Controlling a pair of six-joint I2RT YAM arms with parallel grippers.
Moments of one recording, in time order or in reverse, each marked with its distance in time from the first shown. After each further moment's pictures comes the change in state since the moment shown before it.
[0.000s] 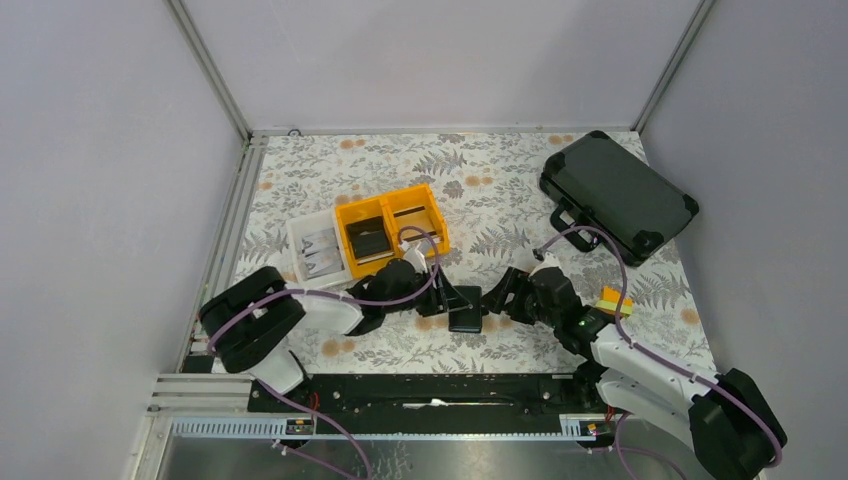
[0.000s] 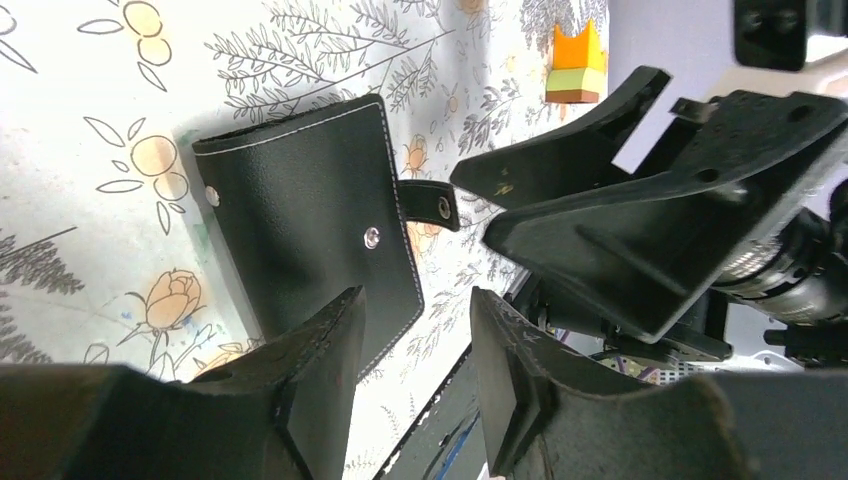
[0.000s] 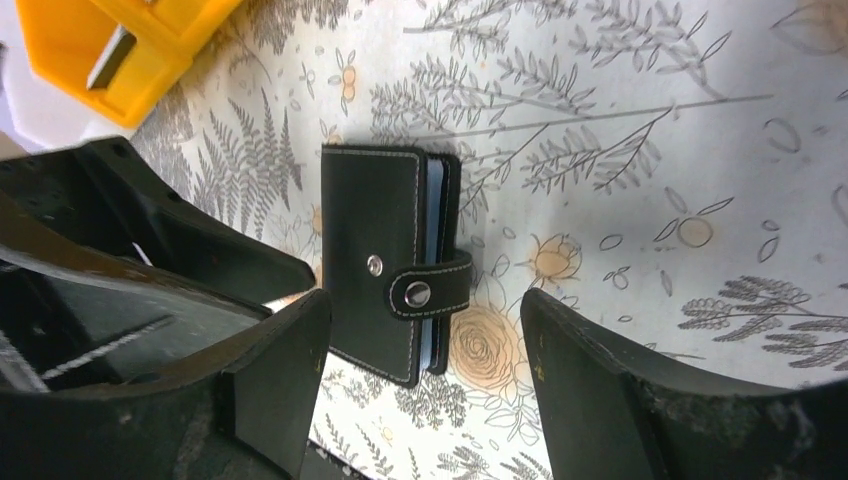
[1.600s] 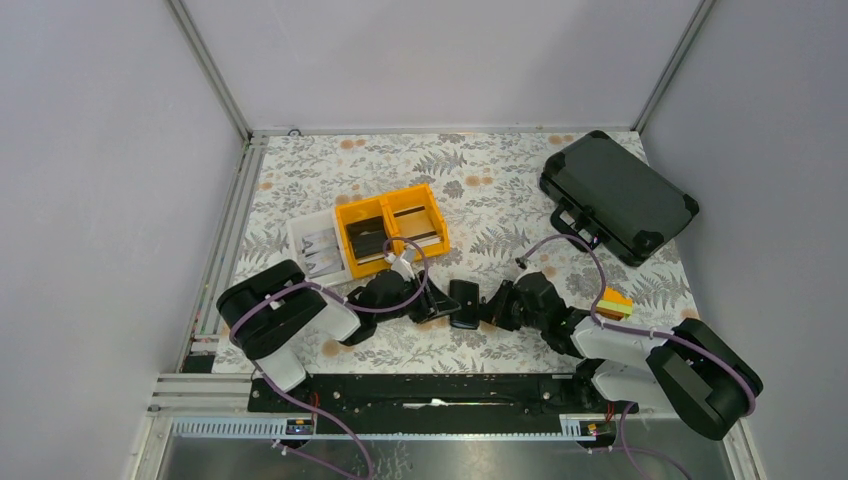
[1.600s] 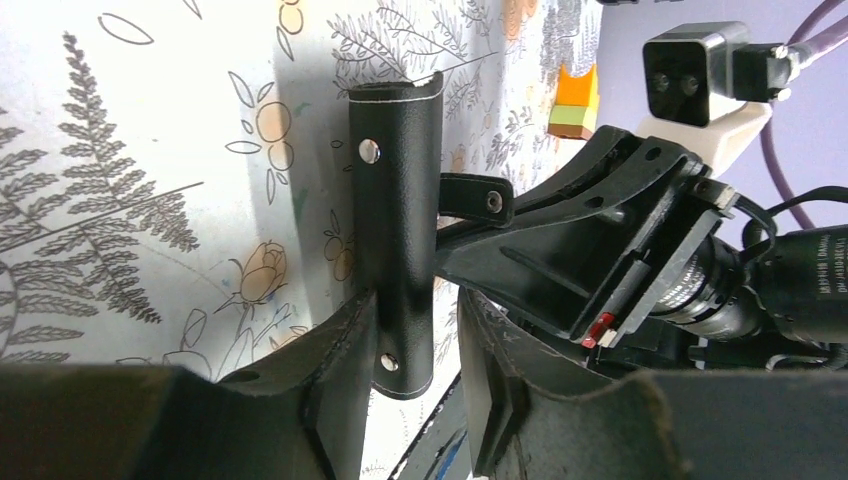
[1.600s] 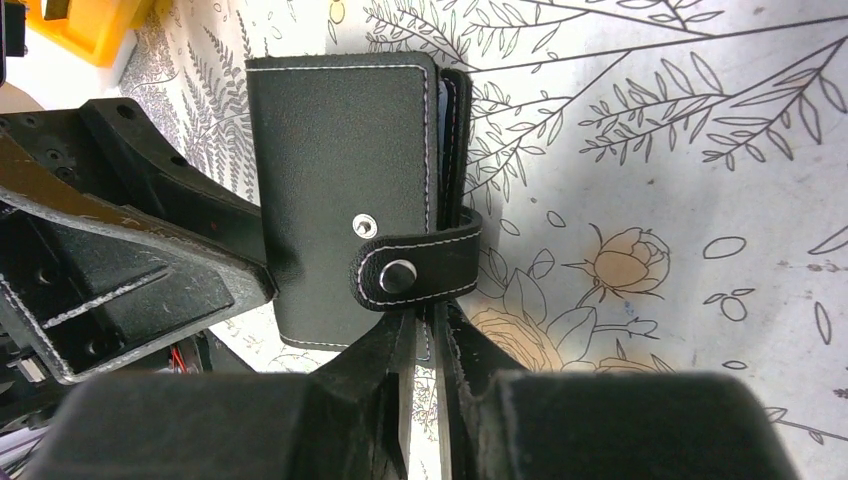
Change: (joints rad) left arm 0.028 0.068 -0.127 0.219 -0.022 -0.142; right arm 0.063 0.298 -0.058 0.308 -0.112 0.088
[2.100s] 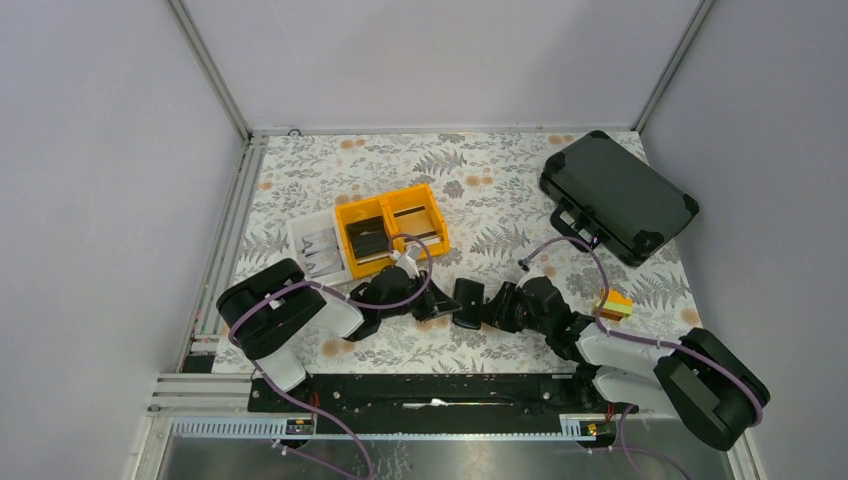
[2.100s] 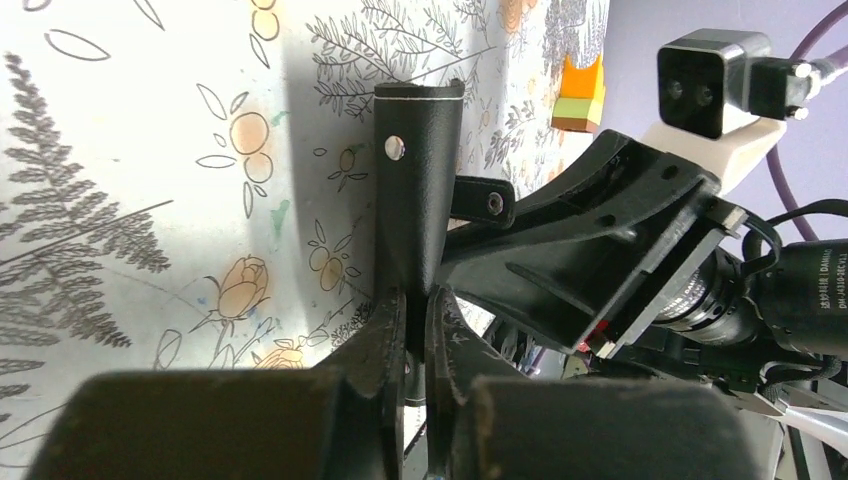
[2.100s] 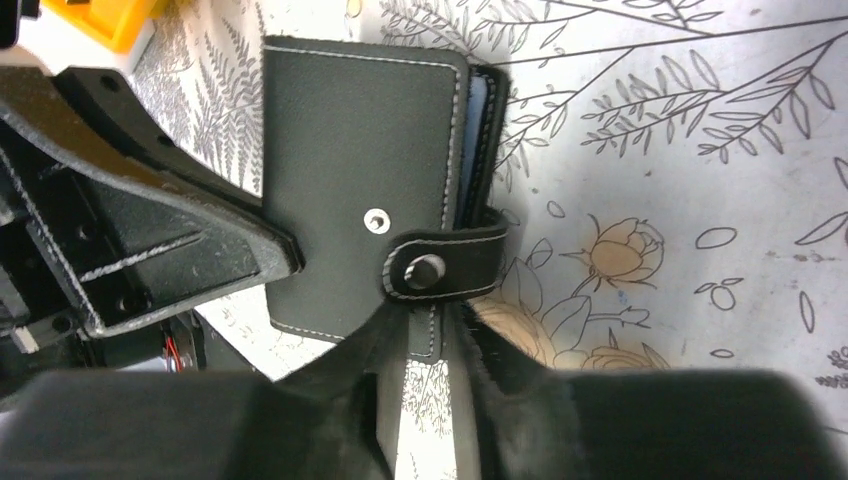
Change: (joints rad) left arm 0.002 0.007 0.040 -0.045 0.017 0.015; right arm -0.002 -0.041 -0.048 0.063 -0.006 -0.026
